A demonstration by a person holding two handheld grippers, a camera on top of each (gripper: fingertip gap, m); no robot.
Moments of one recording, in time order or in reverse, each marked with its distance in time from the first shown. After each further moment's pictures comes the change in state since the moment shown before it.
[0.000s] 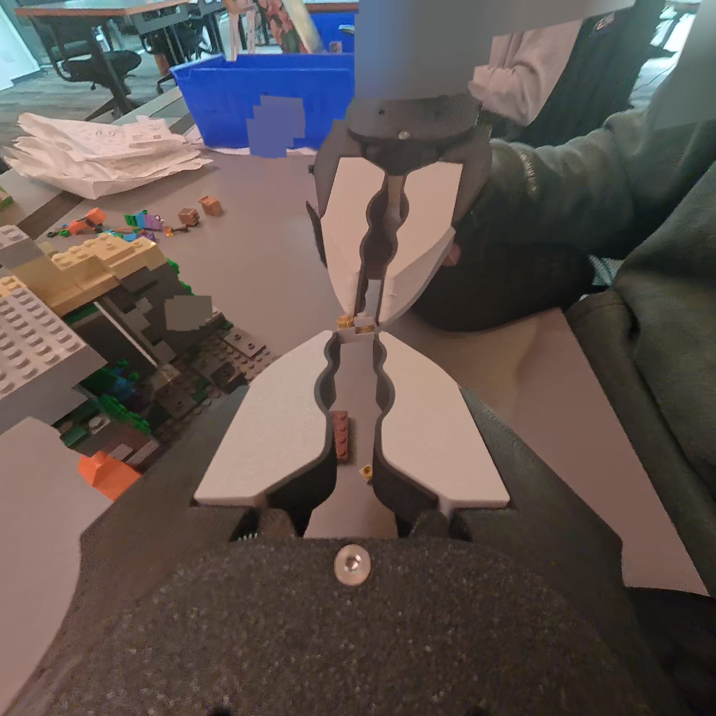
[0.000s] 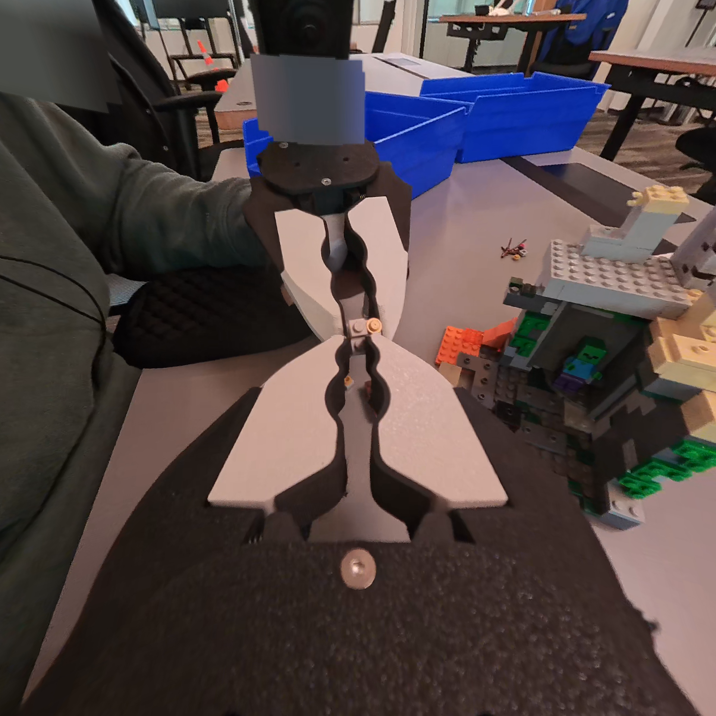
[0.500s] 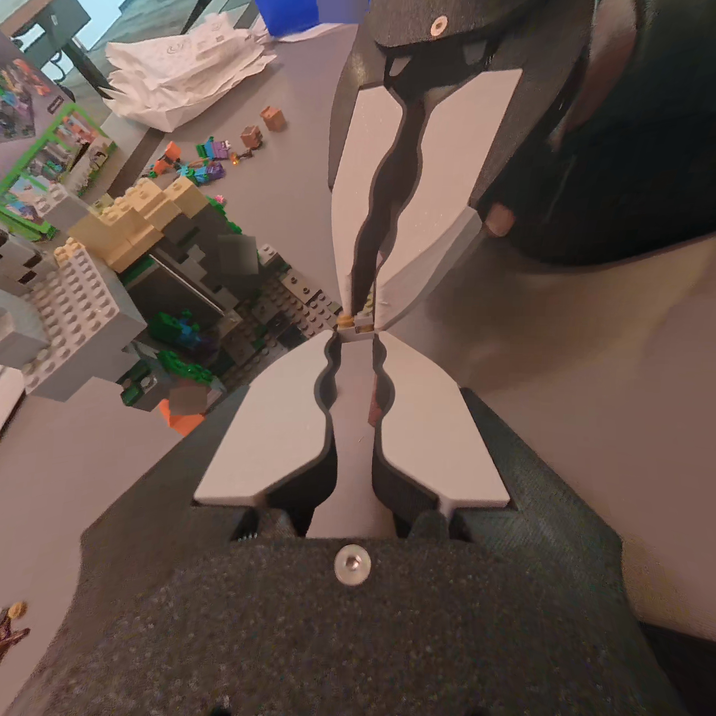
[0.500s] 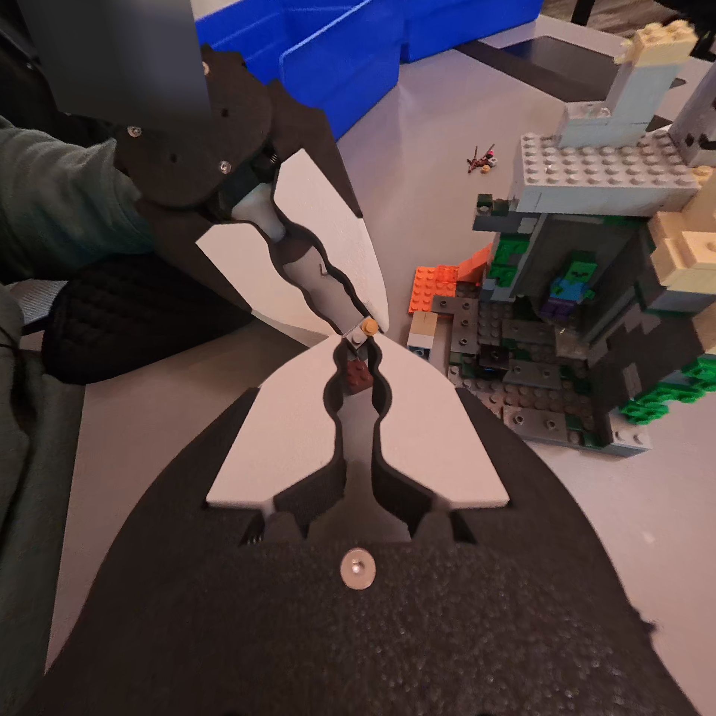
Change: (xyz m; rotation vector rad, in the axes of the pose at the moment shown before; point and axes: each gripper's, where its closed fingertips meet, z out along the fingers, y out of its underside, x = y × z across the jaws) left arm -0.025 0.032 0.010 -0.250 -0.267 0.151; right arm 0.023 0.029 0.013 -0.159 0.135 0.145
